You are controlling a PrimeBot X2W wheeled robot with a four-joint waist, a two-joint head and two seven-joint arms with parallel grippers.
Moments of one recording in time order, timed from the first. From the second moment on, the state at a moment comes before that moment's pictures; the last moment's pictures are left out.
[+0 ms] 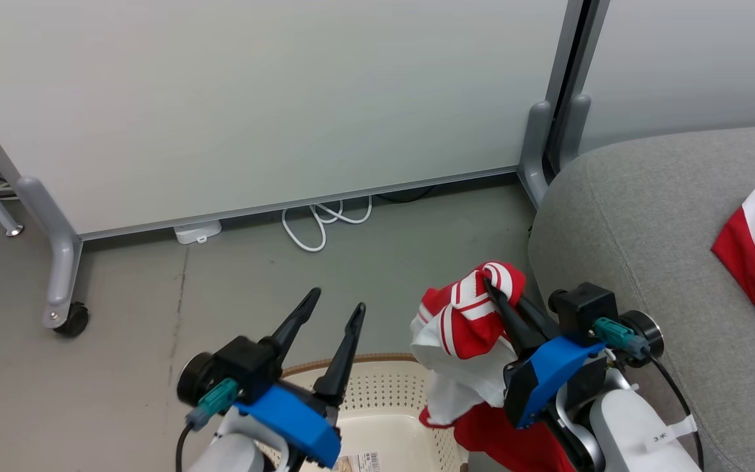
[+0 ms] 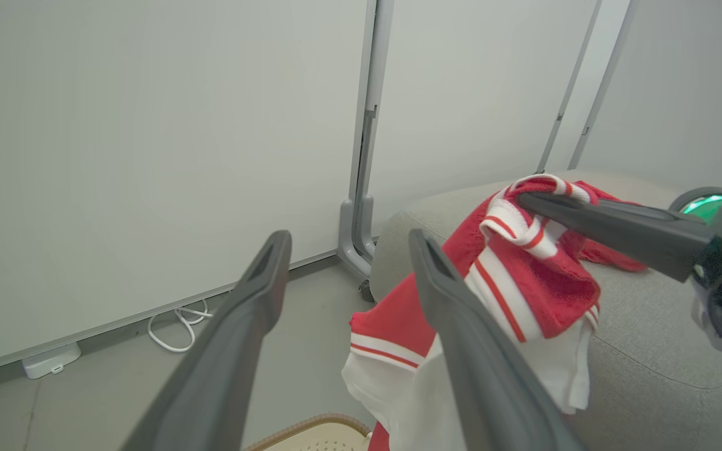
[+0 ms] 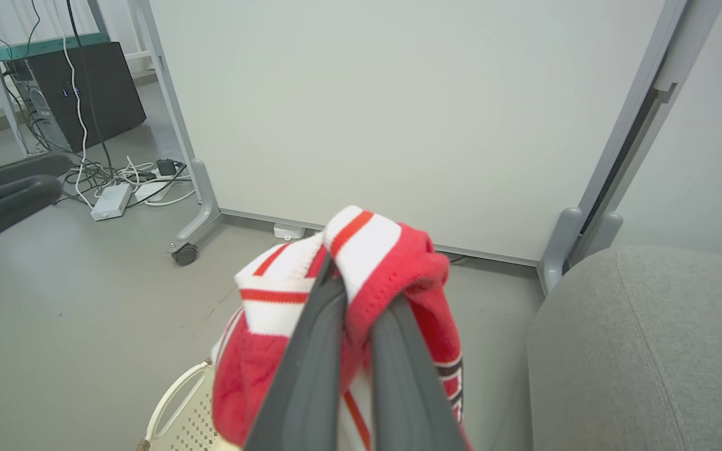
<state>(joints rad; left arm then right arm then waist) -0.31 0.22 -0.68 0.35 -0.57 -0.09 -0.26 -0.30 -0.05 0.27 0.34 0.13 0.13 -0.01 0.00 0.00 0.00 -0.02</state>
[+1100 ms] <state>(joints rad) -0.10 0.16 -0.44 0.27 -0.38 -0.13 -0.26 -0.28 -0.05 0.24 0.28 0.13 0.13 0.01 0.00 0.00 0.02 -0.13</state>
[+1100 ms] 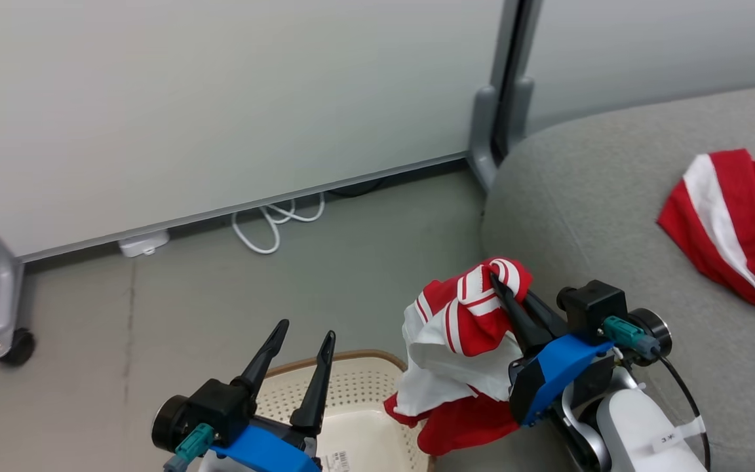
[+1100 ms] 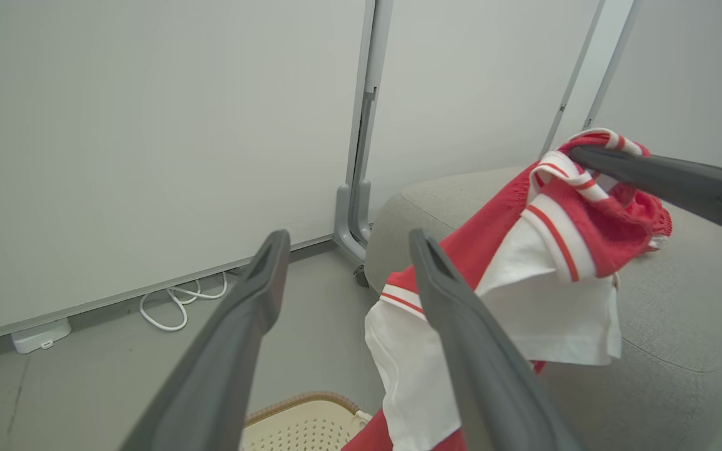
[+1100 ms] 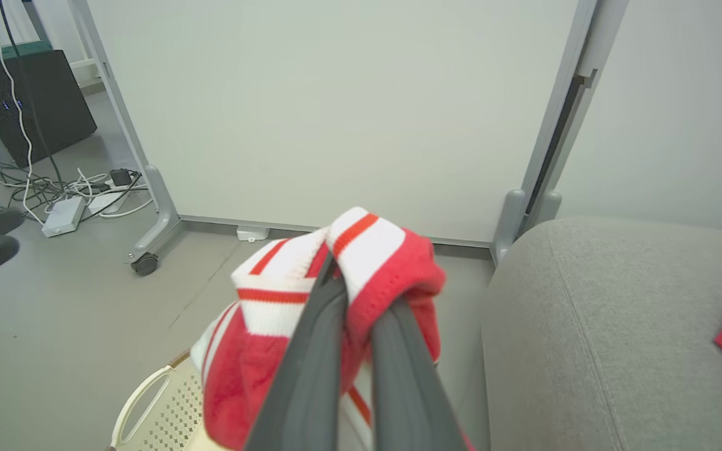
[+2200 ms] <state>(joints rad) -0.18 0.19 -0.52 0.29 -0.40 -0.13 -0.26 -0.28 -0.05 0.21 0.27 0.14 0.13 -0.02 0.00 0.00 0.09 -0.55</state>
